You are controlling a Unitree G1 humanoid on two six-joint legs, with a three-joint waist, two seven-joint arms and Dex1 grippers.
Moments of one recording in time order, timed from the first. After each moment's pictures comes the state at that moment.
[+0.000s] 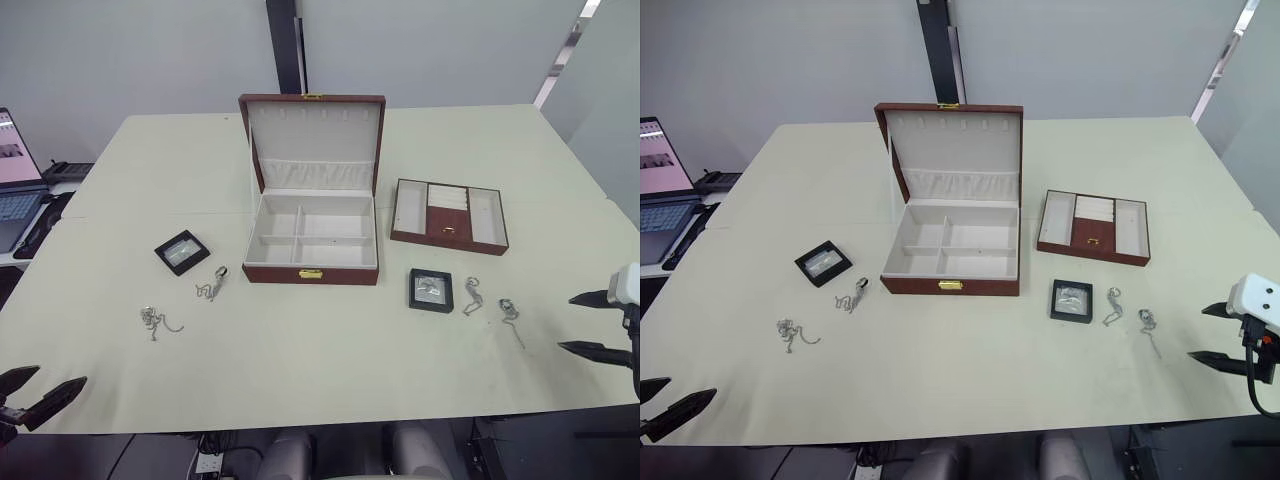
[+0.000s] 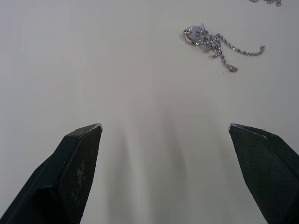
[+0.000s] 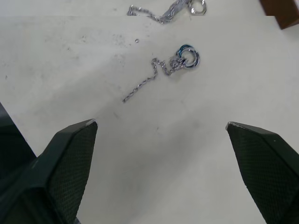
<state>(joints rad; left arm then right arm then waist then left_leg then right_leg) 0.50 0.81 0.86 0.08 -0.45 0.41 -1.06 0.24 -1.16 -0.49 -0.11 0.22 0.33 1.35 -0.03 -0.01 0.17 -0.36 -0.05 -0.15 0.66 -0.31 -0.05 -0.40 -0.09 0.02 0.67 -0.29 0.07</state>
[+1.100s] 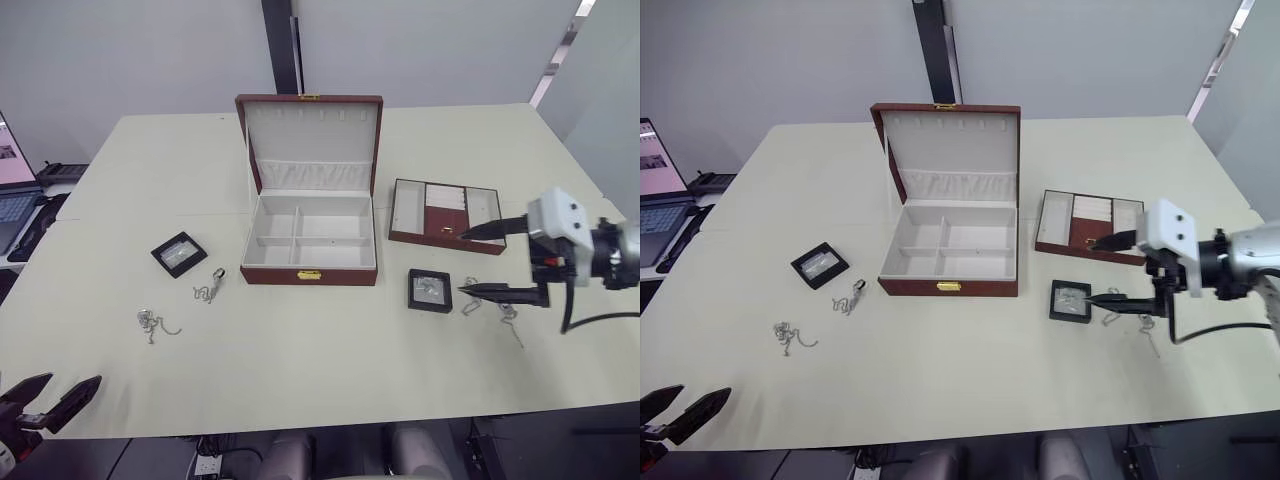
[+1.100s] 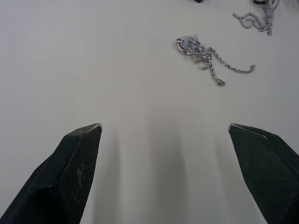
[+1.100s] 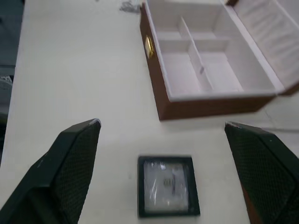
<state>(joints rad) 0.58 0.62 0.89 -0.14 -0.57 0.51 -0.87 -0.56 -0.96 0.01 -0.31 0.49 0.56 1.29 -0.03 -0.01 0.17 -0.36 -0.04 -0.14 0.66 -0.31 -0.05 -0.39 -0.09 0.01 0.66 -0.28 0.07</state>
